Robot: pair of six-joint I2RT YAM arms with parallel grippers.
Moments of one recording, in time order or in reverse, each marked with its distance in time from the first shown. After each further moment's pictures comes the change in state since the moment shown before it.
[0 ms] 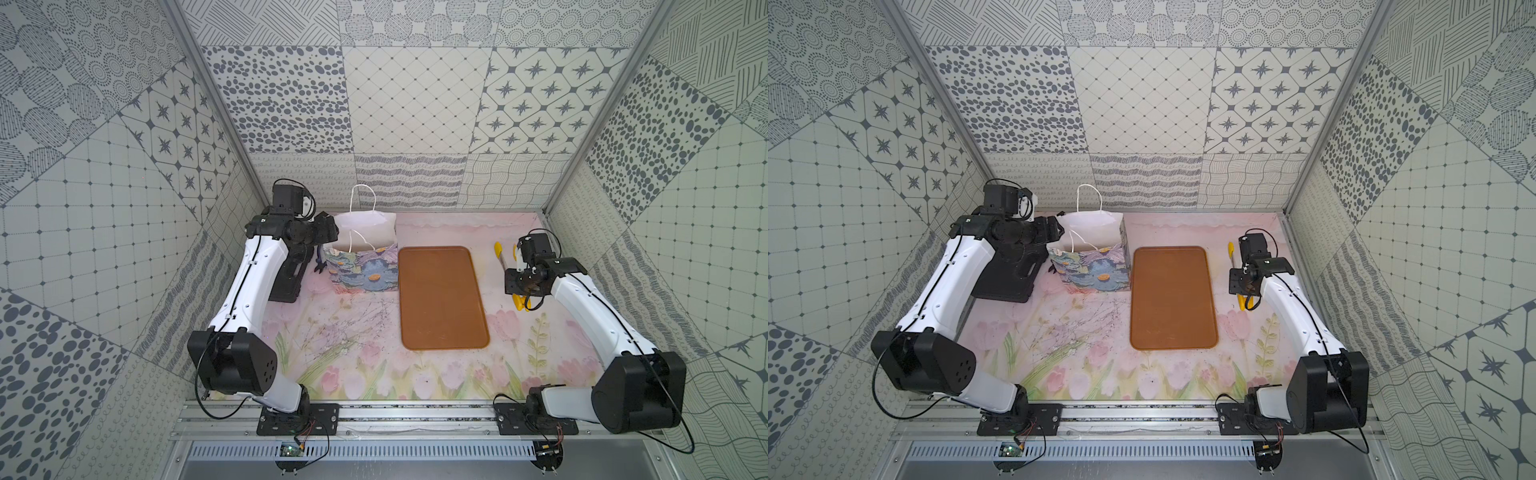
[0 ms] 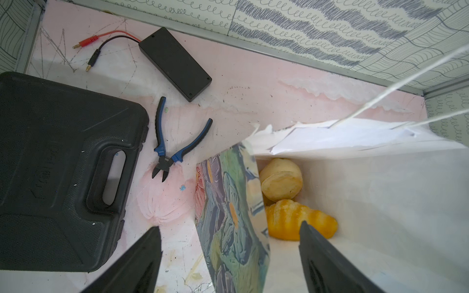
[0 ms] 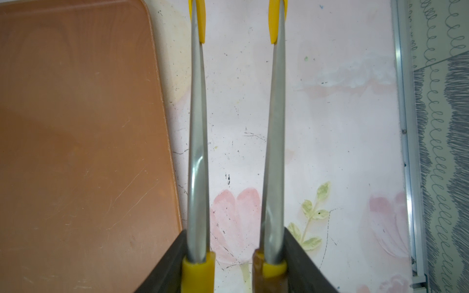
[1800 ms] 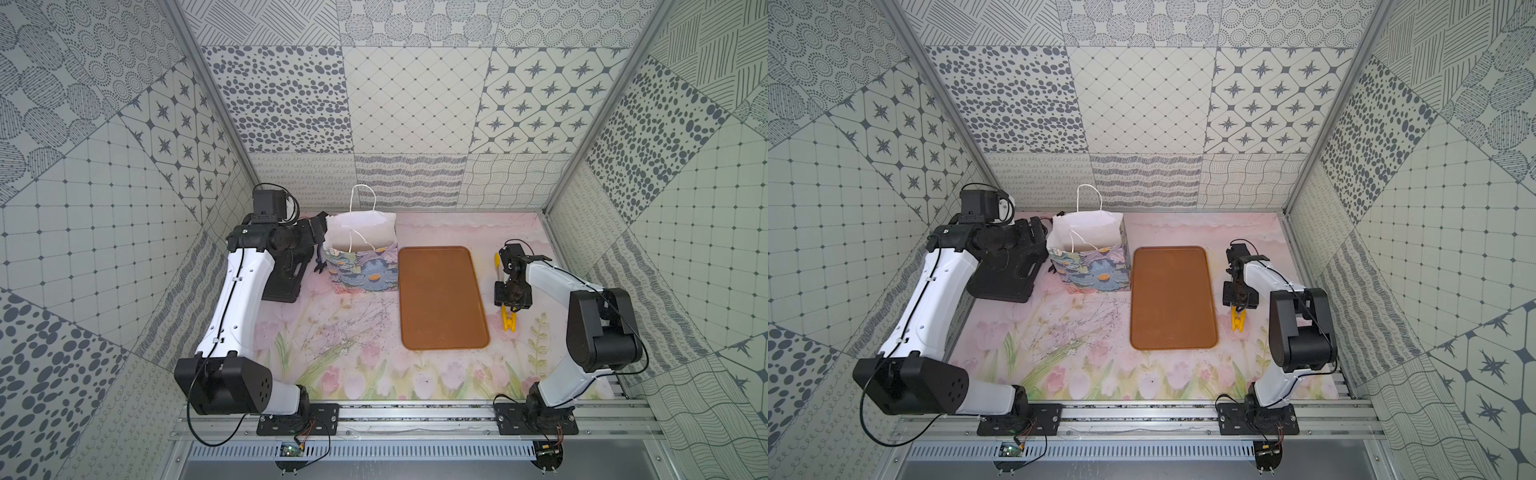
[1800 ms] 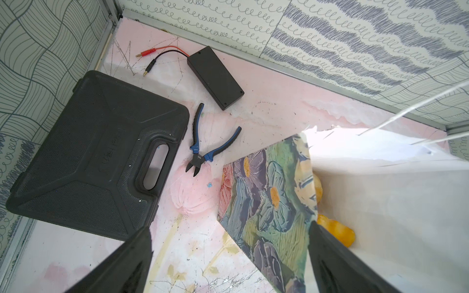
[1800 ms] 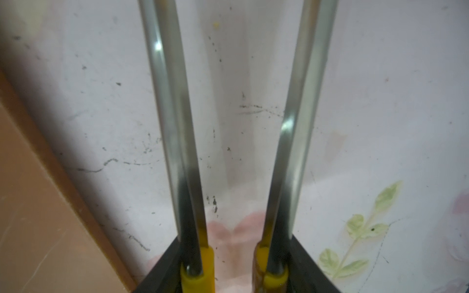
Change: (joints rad) left arm 0.075 -0.119 -0.071 0.001 -0.076 -0.029; right arm -0.015 0.362 -0.021 0.054 0.029 0.095
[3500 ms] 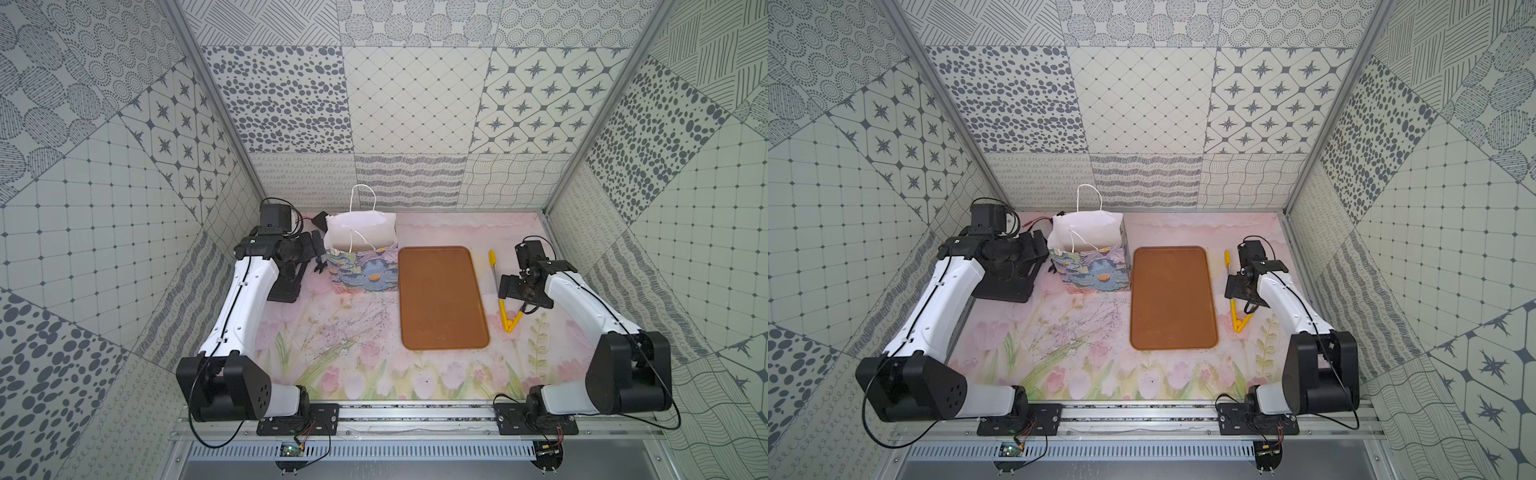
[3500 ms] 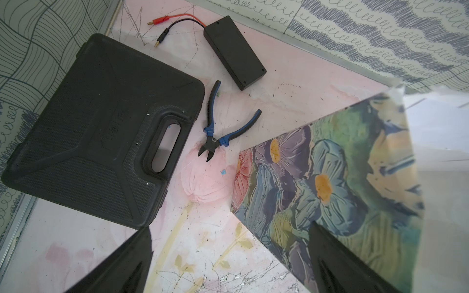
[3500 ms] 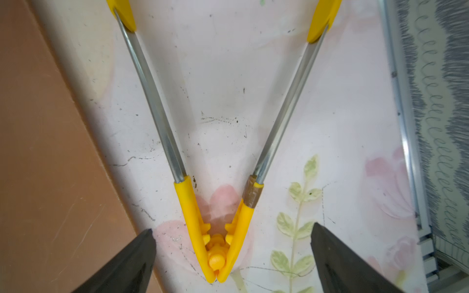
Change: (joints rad) left arm 0.002 -0.022 -0.154 0.063 -0.055 -0.024; right arm 0.003 -0.346 -0.026 -0.049 0.098 0.070
